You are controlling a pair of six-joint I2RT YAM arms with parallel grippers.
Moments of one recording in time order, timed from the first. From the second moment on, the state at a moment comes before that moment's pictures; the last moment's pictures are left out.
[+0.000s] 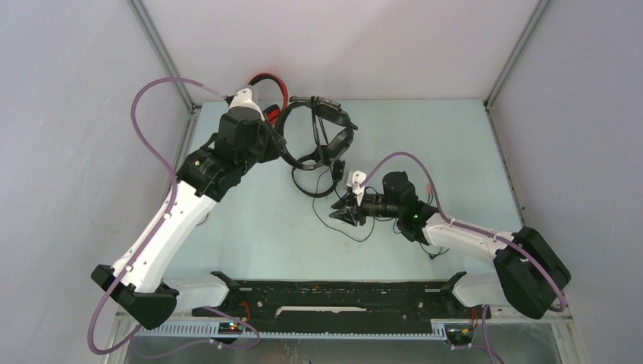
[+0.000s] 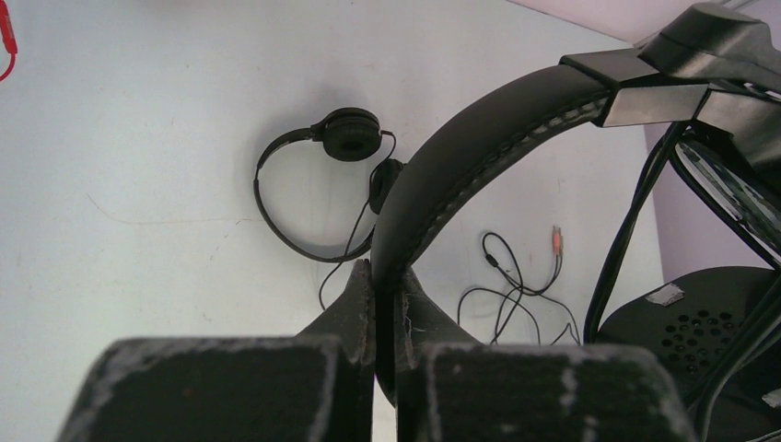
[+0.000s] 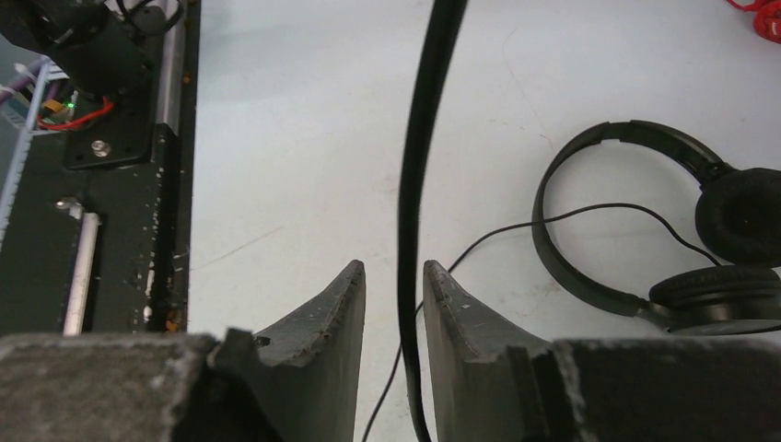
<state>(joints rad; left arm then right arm) -0.57 1.21 1.47 -0.74 -0.27 -0.64 0.73 1.32 0.61 0.43 -0.66 -0.16</state>
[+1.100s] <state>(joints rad) -0.34 1.19 1.61 -0.74 -0.03 -0.67 0.64 1.48 0.51 0.65 -0.42 -0.15</state>
